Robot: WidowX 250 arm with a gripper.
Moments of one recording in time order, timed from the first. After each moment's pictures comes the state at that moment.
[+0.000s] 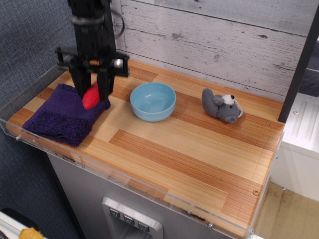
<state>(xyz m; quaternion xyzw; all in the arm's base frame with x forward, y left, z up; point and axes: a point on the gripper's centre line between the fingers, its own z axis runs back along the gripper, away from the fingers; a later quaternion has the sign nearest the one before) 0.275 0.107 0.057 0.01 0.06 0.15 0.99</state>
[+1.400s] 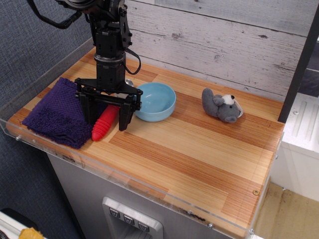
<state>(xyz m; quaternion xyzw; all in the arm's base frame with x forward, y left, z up) 0.275 0.088 0.009 0.01 0.11 0.13 0.99</state>
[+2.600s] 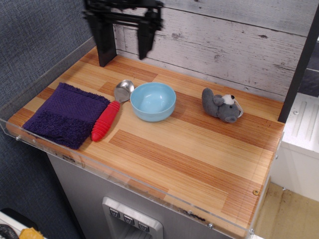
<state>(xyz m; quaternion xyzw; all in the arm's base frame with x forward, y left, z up) 0.298 0.042 0.142 0.01 0.00 0.05 1.00</state>
